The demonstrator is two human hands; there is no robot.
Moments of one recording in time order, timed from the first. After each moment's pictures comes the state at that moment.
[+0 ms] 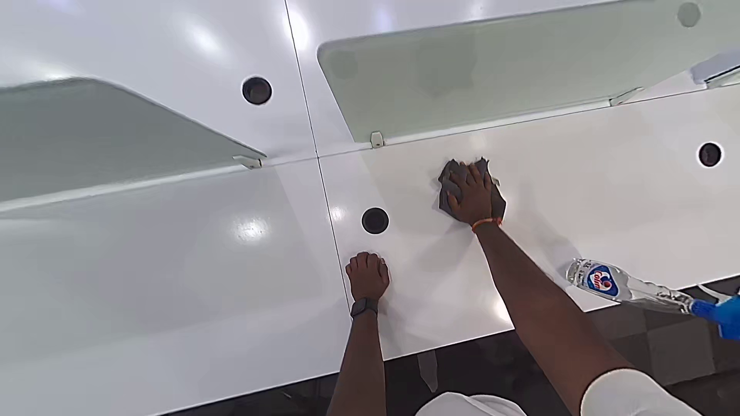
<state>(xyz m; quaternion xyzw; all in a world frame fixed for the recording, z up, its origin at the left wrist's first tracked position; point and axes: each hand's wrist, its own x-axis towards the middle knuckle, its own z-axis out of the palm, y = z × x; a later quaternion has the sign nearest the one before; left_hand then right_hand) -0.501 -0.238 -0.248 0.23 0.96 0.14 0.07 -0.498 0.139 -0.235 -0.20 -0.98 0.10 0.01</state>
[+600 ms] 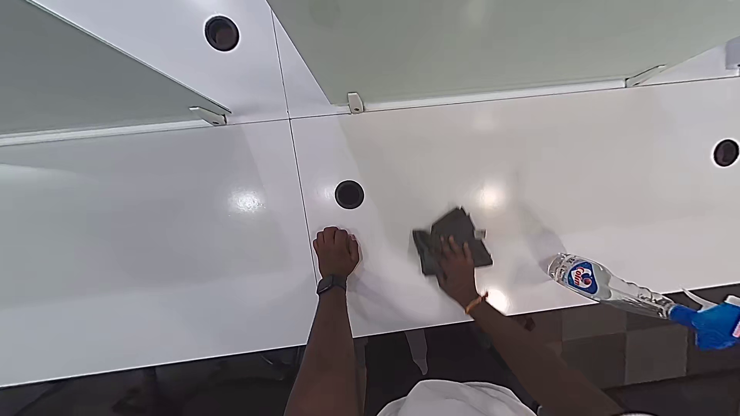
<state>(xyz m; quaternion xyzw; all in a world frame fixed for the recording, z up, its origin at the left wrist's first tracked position) -0.501 -0.242 -0.254 0.22 0.96 0.14 0.05 -0.280 0.031 -0.231 -0.10 -0.98 0.16 -0.03</state>
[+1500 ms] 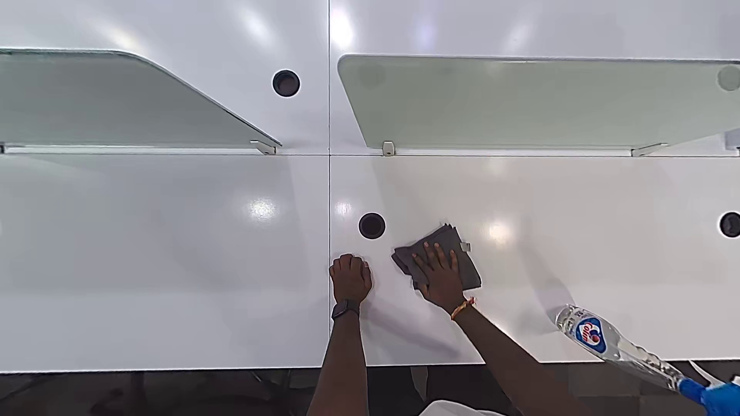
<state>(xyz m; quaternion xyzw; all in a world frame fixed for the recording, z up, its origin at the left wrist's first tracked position) -0.501 -0.236 -0.249 0.16 0.98 0.12 0.06 -0.391 0.020 -0.228 -0.03 -0.99 0.12 -0.10</state>
